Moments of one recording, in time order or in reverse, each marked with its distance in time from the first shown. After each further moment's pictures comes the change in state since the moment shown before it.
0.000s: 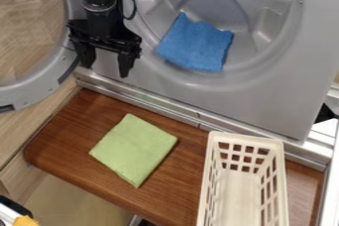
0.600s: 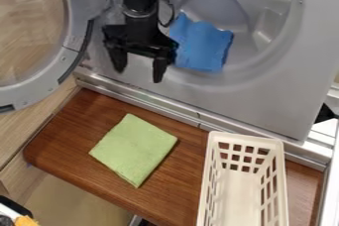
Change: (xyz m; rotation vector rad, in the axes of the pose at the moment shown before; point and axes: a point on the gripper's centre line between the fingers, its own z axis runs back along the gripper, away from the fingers) arm 0.008 -0.052 0.001 -0.009 -0.007 0.006
